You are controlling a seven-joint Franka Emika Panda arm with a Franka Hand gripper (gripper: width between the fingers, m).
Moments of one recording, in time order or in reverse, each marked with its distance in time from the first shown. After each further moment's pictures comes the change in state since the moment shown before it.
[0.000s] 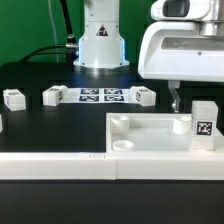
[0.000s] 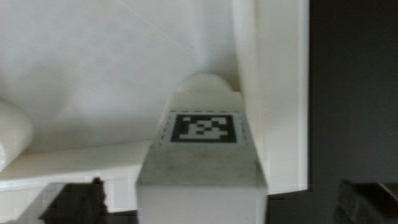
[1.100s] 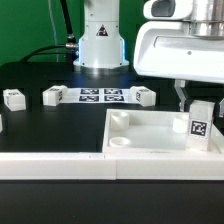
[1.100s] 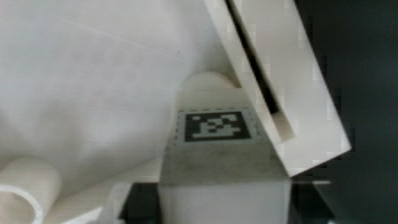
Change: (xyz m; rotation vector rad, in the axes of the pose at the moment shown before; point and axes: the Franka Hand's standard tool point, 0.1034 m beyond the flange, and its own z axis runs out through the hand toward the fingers) arm 0.001 0.012 0.000 -0.019 -0.012 0.404
